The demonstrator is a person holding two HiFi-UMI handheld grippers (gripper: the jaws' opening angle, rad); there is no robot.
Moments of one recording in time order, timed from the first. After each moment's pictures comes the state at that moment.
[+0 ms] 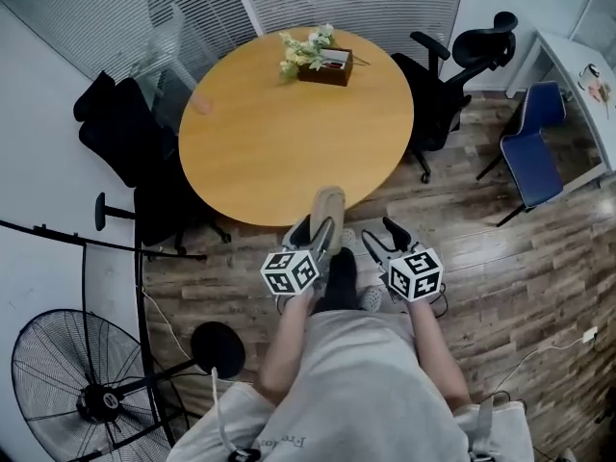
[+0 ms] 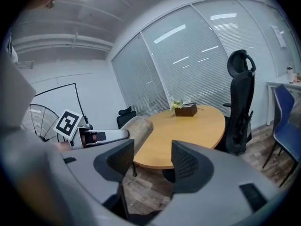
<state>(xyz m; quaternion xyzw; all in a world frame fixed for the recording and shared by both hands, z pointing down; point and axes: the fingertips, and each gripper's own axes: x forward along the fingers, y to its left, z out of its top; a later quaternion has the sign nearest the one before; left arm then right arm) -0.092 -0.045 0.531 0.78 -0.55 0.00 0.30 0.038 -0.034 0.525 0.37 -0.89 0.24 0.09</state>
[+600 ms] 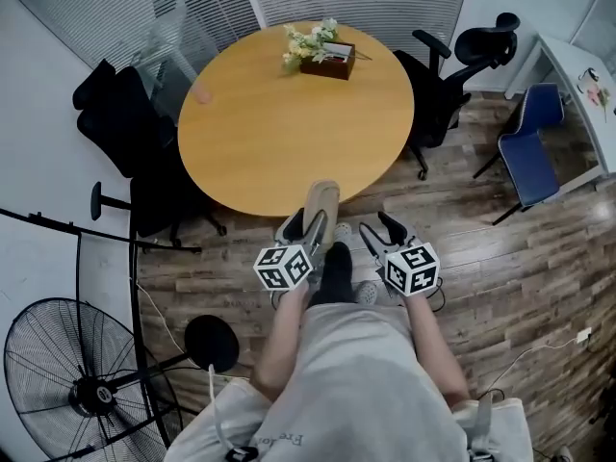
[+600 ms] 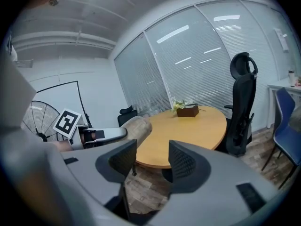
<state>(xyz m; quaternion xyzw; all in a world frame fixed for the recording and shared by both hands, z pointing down) -0.115 -0.031 0.525 0.77 -0.56 -0.02 0.29 0.023 -0.024 0.522 0.37 -0.90 0.22 0.10</state>
